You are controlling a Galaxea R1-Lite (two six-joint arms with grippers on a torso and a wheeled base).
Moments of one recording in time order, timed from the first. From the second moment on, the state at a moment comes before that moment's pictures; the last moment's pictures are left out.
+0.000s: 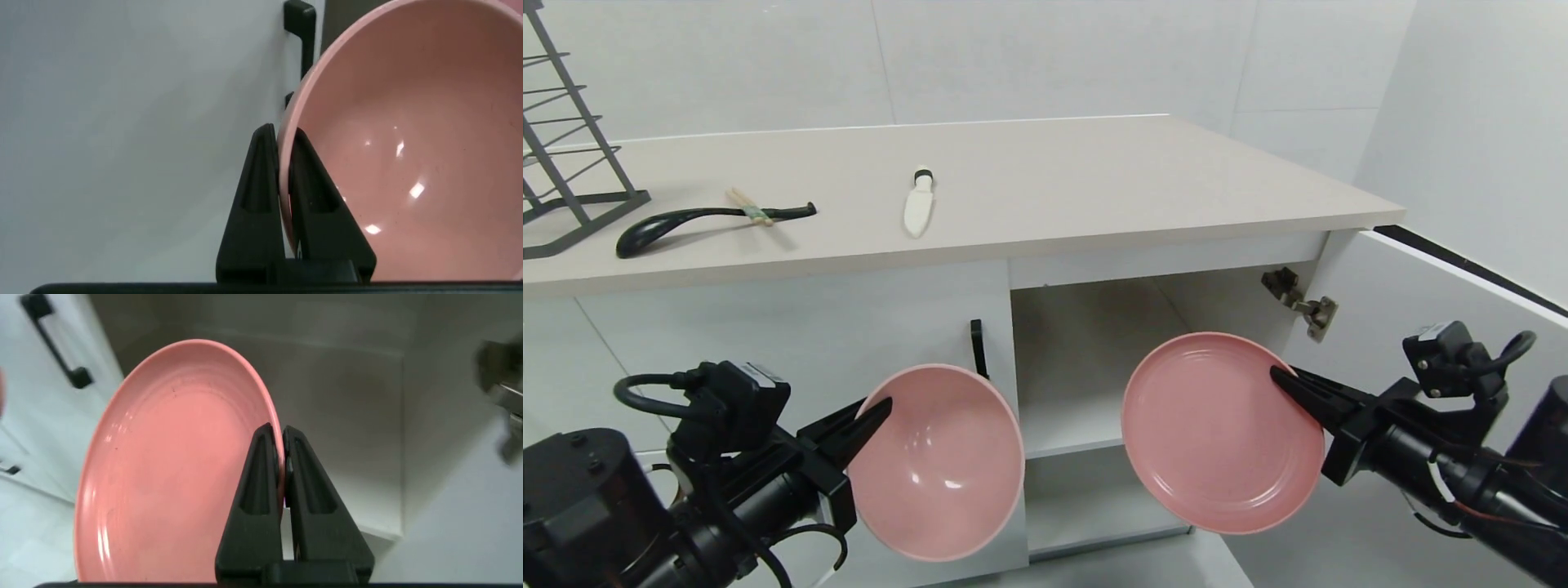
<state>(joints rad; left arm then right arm) -0.52 1.59 0.00 -1.50 0.01 0.08 0.37 1.75 -0.06 -1.57 0.17 0.01</state>
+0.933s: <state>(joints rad) -0.61 1.42 0.00 -1.20 0.01 0.11 0.40 2.13 -0.24 -1.57 0.17 0.02</state>
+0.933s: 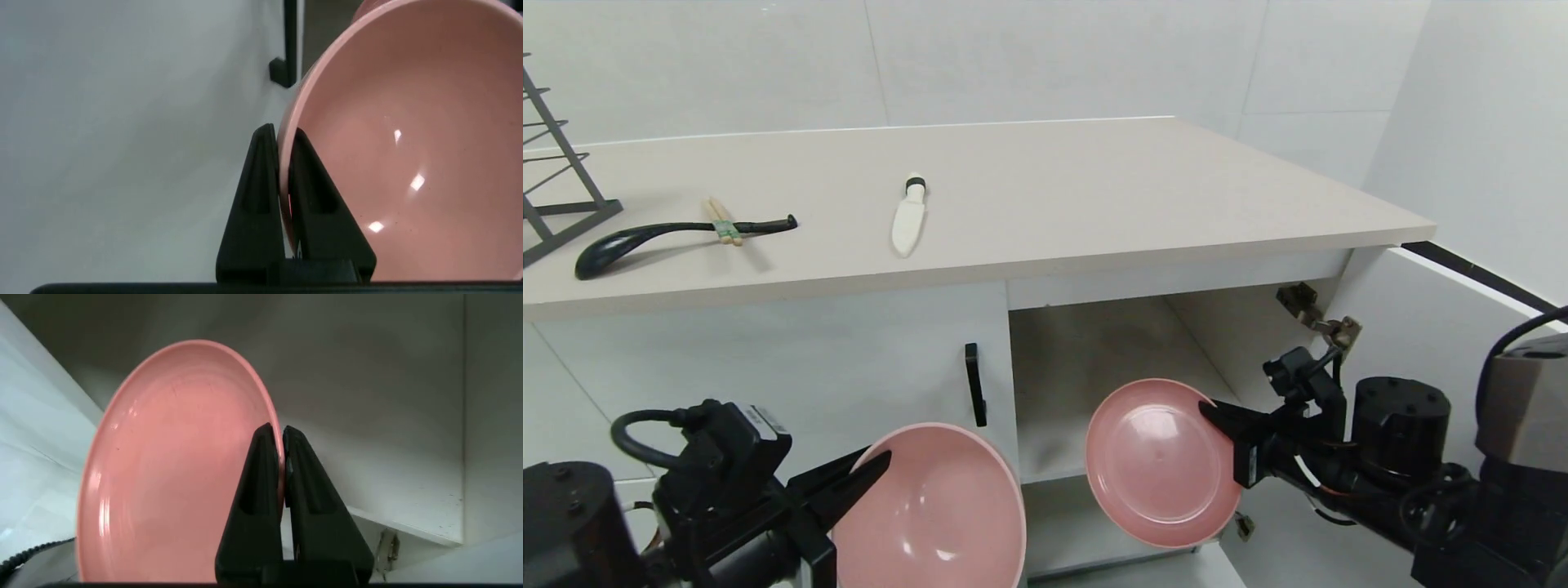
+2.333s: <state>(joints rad) -0.61 1.38 0.00 -1.19 0.01 0.11 0.39 2.51 -0.70 -1.57 0.17 0.19</state>
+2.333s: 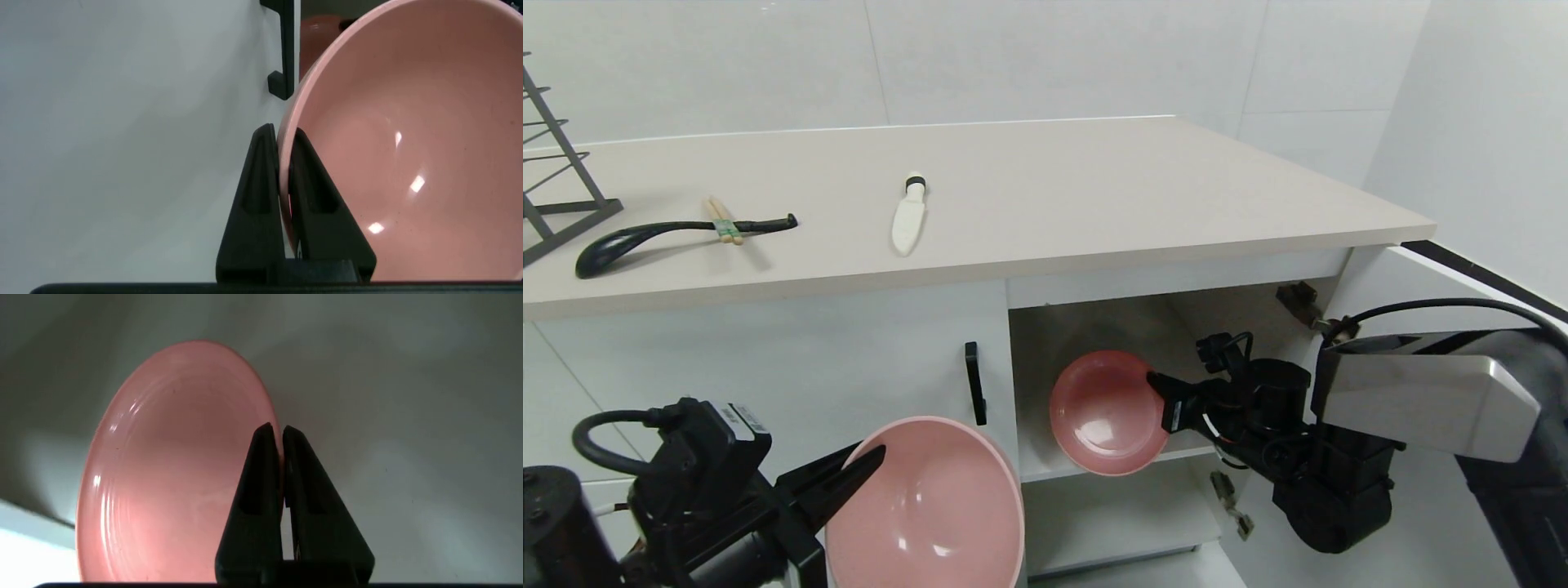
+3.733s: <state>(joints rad) -0.62 1.43 0.00 -1.20 0.01 0.11 0.41 2.66 -0.87 -1.57 0.10 0.32</state>
